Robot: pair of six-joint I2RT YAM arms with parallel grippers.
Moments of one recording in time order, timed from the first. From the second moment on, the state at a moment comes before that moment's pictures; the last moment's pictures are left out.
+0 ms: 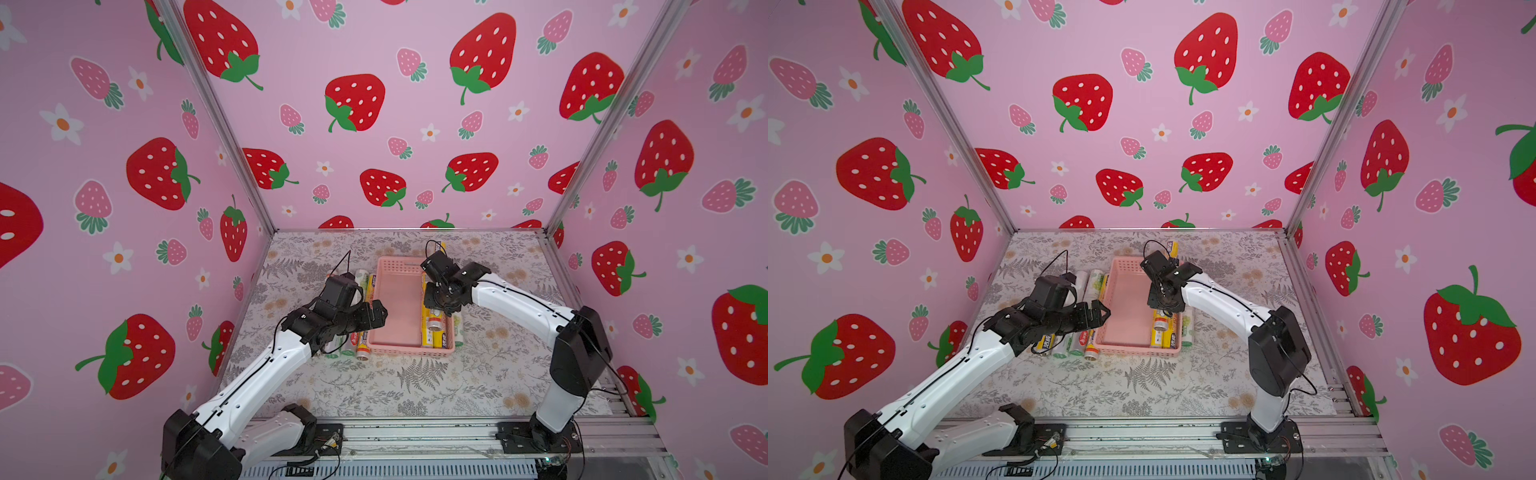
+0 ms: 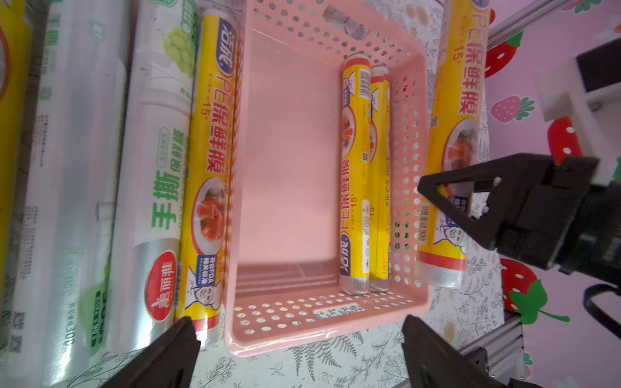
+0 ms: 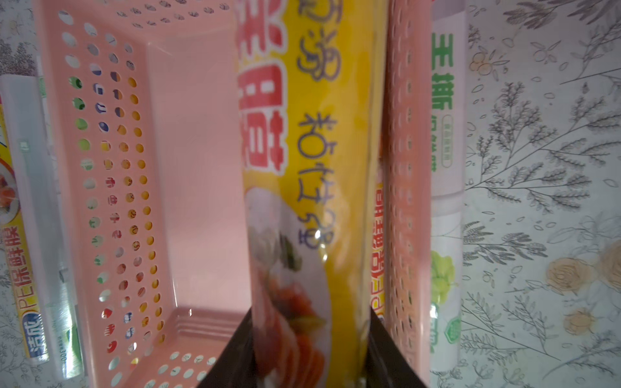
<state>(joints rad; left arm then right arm) -0.50 1.09 0.92 -0.68 0.12 -0.63 0.71 1.79 1.49 -0.88 0.16 0.84</state>
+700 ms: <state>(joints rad) -0.50 1.10 0.85 -0.65 0.11 -0.63 0.79 1.96 1.56 -0.77 0.12 0.95</state>
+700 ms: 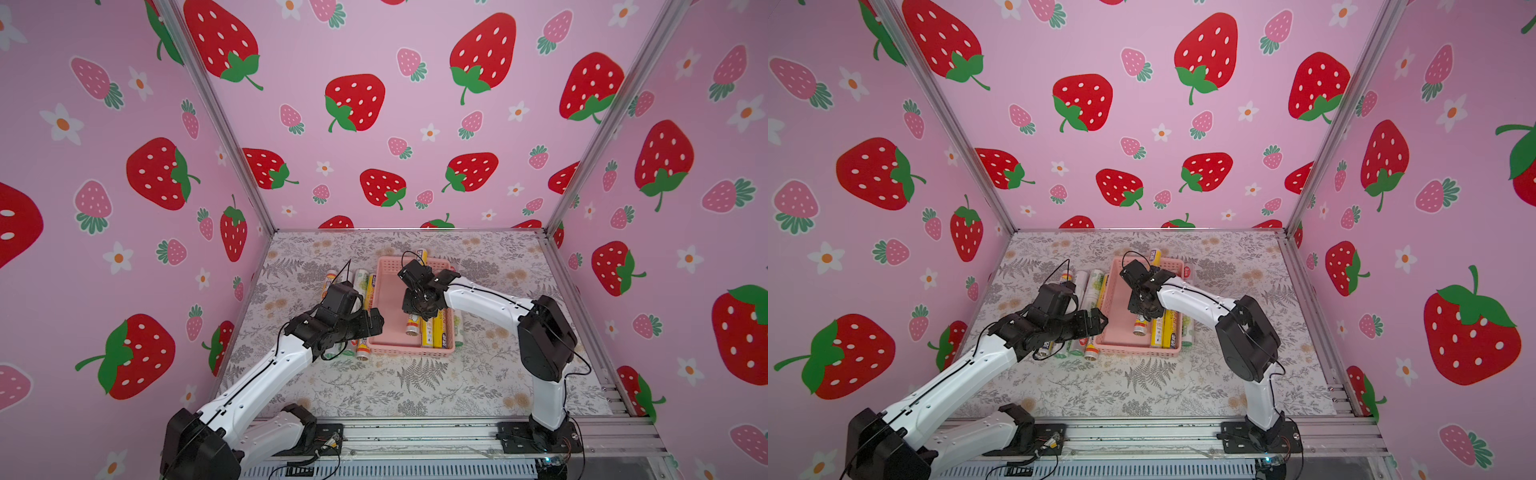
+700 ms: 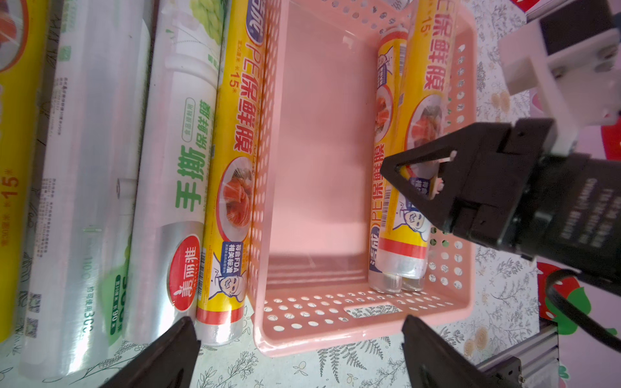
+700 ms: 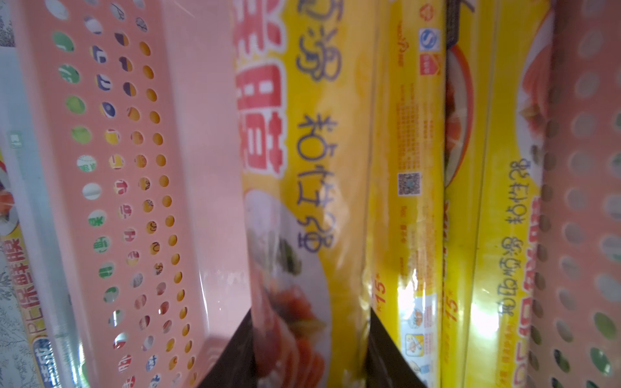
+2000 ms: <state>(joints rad) -0.50 1.13 0.83 -0.59 0.09 -0.63 0.89 2.04 1.54 -0.82 0.22 1.00</state>
